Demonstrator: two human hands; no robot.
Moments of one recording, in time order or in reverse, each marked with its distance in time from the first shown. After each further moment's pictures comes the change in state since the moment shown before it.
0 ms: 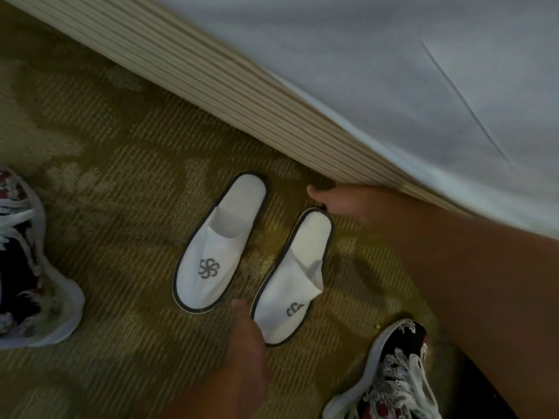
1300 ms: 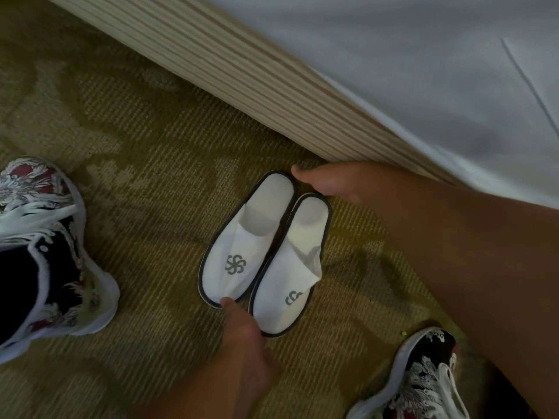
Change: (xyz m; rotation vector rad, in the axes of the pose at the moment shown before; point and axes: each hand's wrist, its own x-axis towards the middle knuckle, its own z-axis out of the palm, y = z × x) left_hand -0.014 0.045 -0.021 -0.065 0.165 -0.145; right_hand -0.011 -0.083 0.014 0.016 -0.103 -0.126
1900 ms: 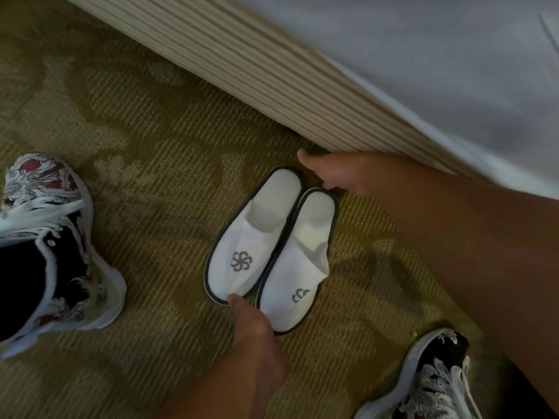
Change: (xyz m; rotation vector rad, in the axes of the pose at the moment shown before) left_hand 0.004 -0.004 0.008 -0.060 0.010 0.060; right_hand 0.006 -0.006 -0.002 -0.003 0.010 0.013
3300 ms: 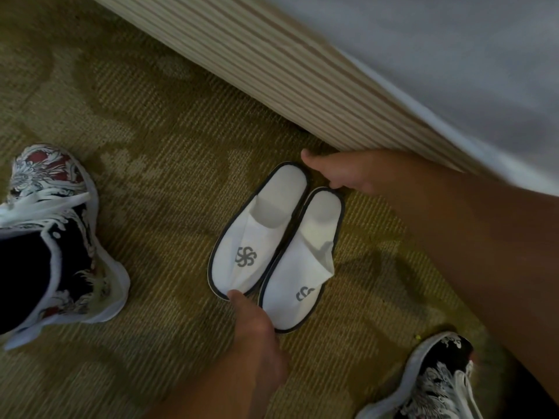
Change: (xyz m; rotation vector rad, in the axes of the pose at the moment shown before) left_hand 0.002 0.004 -0.002 -0.024 0.006 -0.018; right_hand -0.008 -0.009 0.002 -0.041 -0.019 0.037
